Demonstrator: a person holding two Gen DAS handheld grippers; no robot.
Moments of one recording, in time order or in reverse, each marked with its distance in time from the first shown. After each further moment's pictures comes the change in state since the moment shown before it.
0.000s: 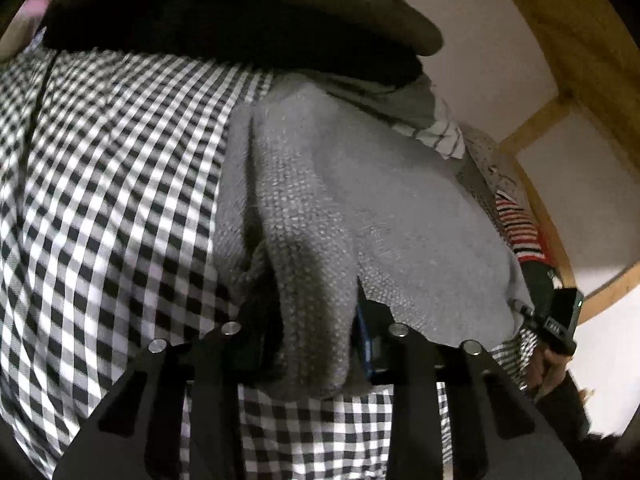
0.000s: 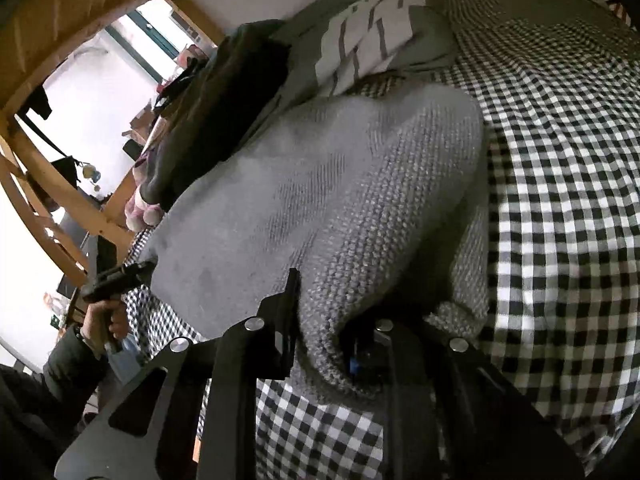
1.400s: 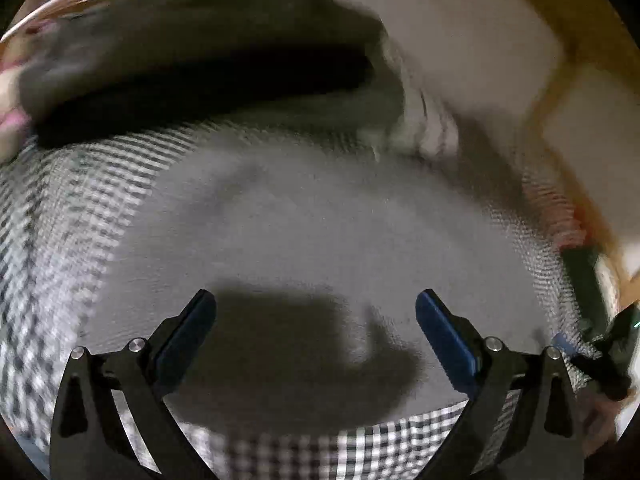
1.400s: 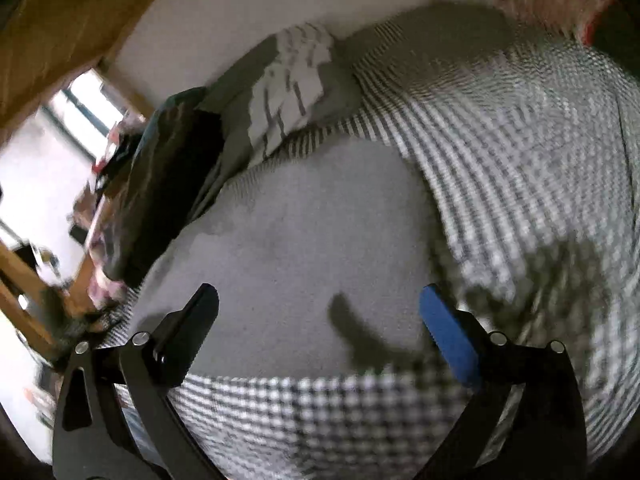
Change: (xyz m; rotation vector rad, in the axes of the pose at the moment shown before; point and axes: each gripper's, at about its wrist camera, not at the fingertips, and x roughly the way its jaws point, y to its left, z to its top) left arm 0.023 -0.148 -0.005 0.196 -0.044 0.256; right arm -0.062 0.026 -0.042 0.305 -0.183 -0.218
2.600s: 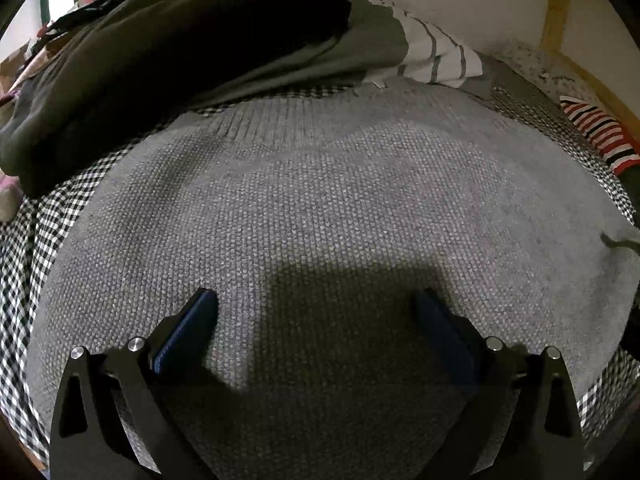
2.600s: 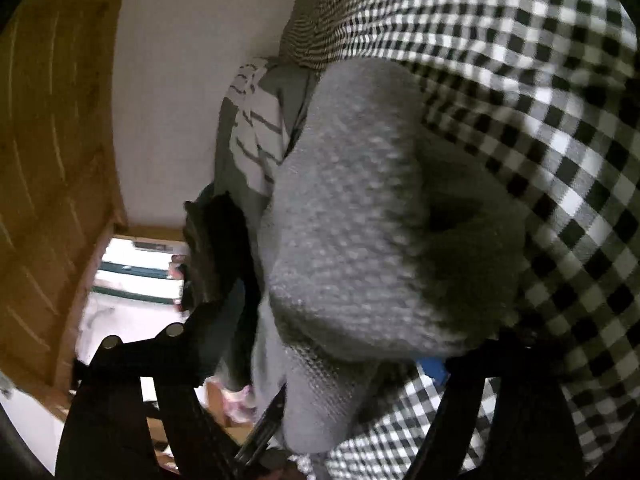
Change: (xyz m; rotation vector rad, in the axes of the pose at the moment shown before) left arm 0.063 -0.033 -0.021 0.183 0.009 0.208; right arm 0.083 -0.019 -0.024 0.549 -0.127 0.271
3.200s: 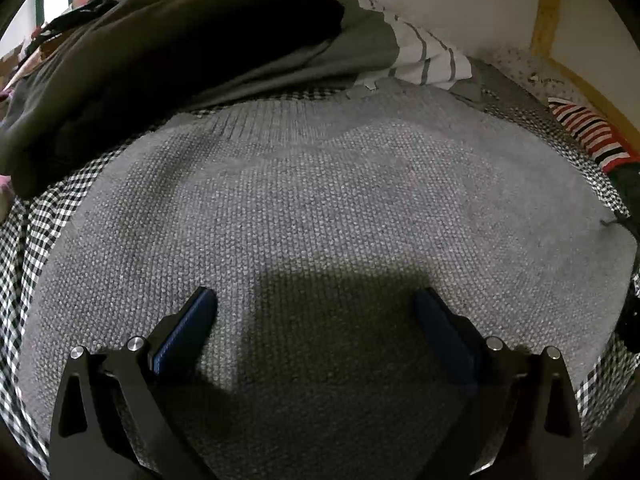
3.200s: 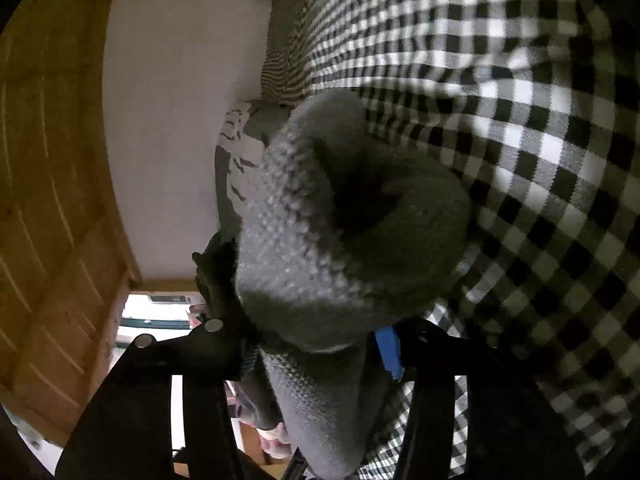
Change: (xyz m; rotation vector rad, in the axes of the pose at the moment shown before) left arm 0.002 0.005 -0.004 0.009 -0.027 -0.043; right arm -0.007 -0.009 0.008 0.192 -0.102 0.089
